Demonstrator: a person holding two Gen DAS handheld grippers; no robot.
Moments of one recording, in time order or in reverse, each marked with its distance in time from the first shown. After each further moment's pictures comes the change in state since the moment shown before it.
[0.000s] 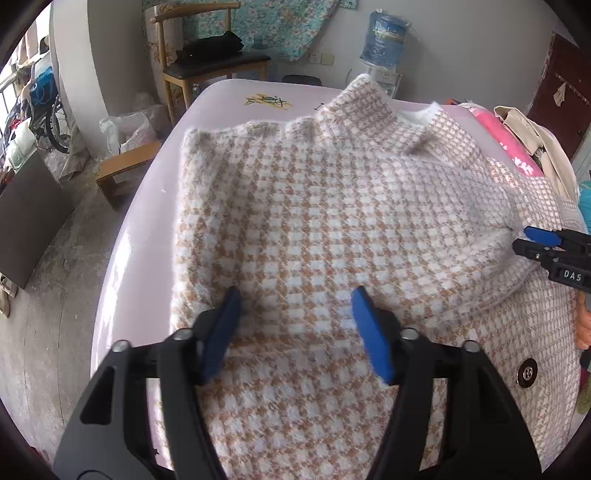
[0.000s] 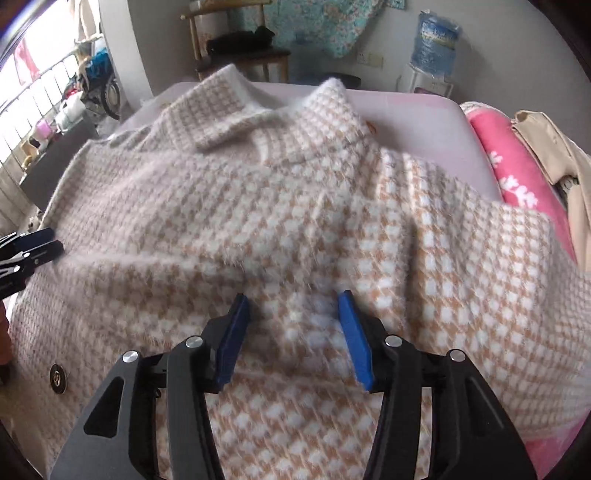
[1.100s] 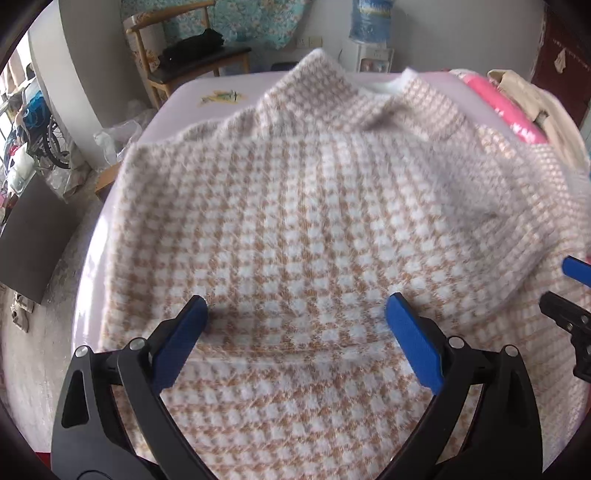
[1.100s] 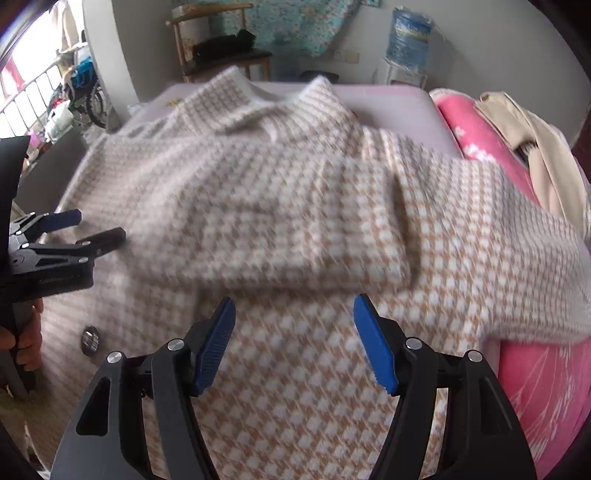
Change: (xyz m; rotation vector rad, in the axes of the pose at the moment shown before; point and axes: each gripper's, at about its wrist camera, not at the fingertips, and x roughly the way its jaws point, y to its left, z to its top) left arm 0.020 -0.063 0.003 0.075 0.047 0.086; right arm -0.034 0.014 -0.059 0.063 0.012 -0.047
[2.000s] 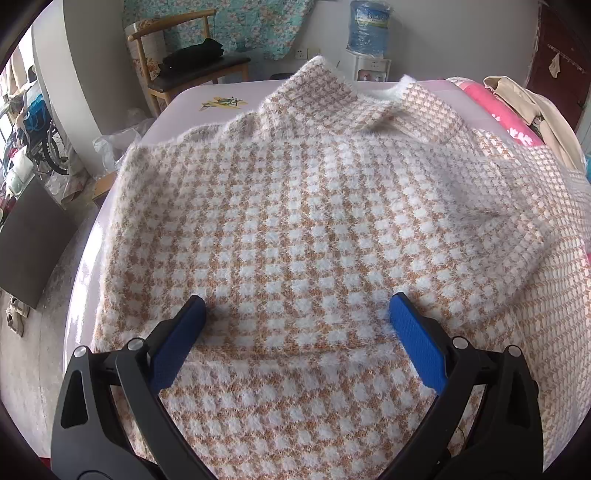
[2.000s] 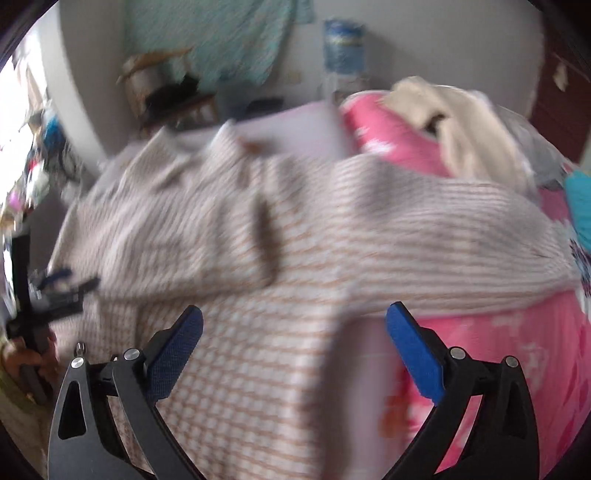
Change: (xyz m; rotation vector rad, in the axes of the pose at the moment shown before) left arm 0.000 0.004 -0.009 0.002 -0.046 -0.019; right arm -0.084 -0.139 -0.017 0.285 -0.169 -0.032
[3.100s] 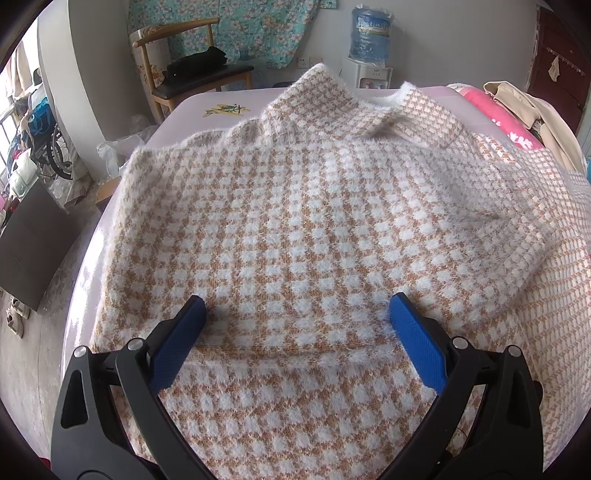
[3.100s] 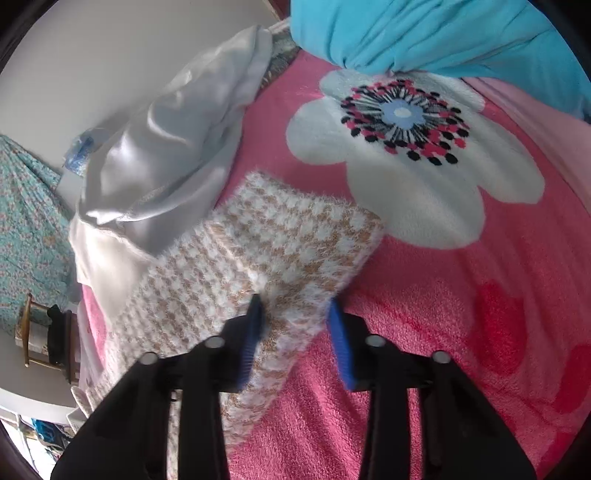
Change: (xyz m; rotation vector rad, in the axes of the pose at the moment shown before) left arm -0.002 0.001 -0.002 0.001 -0.012 0.001; right arm 0.042 -0.331 0.009 0.879 -0.063 -0.185
